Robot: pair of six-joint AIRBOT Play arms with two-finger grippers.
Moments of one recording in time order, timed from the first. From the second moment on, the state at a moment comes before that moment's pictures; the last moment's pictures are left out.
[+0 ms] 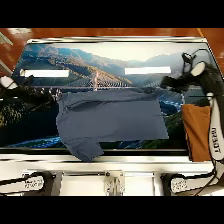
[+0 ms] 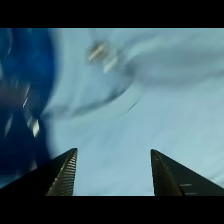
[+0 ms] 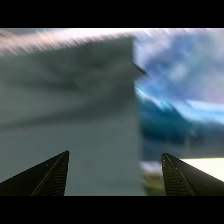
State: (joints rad) left arm 0.21 -1.40 1.20 1.22 -1.30 -1.51; right arm -0.15 -1.60 1.52 -1.33 1.17 1.48
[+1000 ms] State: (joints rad) left arm 0.31 -1.24 0.49 0.88 -1.07 -1.26; right arm -0.52 -1.57 1.31 -1.20 1.54 1.40
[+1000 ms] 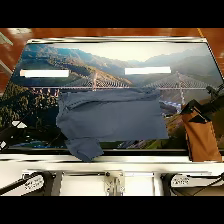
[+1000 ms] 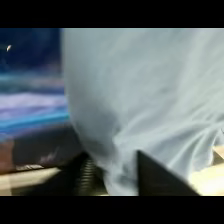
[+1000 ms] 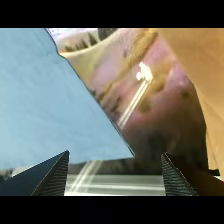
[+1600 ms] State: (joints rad) left arm 0.28 -1.22 0.49 0.83 -1.07 -1.24; right arm -0.44 -1.67 1.10 -1.19 1.50 1.33
